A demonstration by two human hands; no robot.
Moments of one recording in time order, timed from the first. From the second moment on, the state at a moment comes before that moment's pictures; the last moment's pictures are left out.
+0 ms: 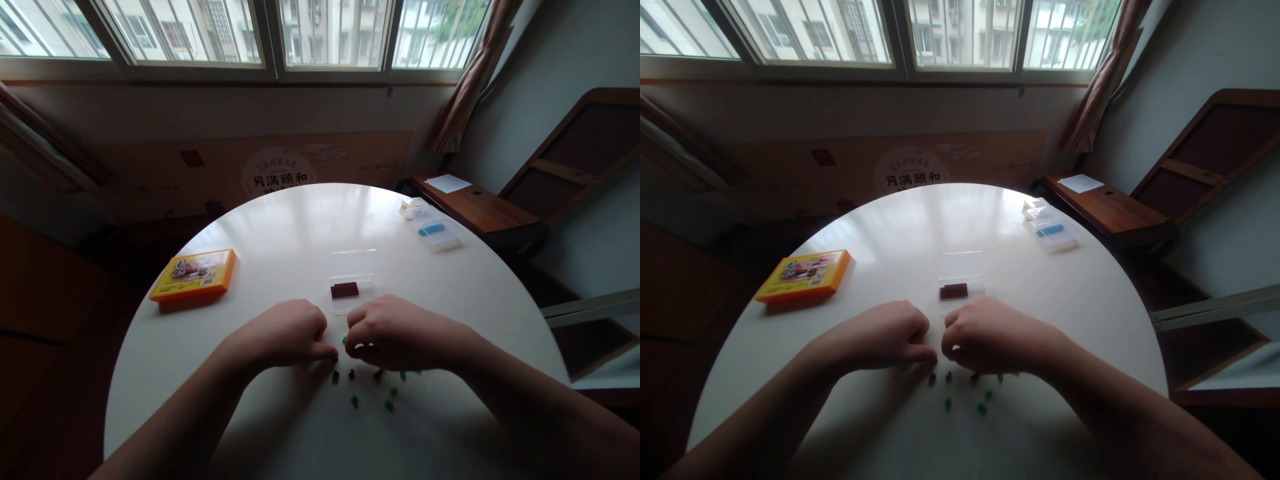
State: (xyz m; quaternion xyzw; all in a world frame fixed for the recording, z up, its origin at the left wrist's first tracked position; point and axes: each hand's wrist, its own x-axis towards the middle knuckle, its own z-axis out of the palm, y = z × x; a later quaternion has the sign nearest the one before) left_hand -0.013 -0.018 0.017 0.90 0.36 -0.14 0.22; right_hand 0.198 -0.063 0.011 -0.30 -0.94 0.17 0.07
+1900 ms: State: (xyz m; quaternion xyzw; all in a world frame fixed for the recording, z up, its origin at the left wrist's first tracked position) left_hand -0.008 0.004 -0.019 0.89 0.39 0.10 0.23; right_hand 0.215 -0.029 -0.009 -0.61 -0.78 0.10 0.09
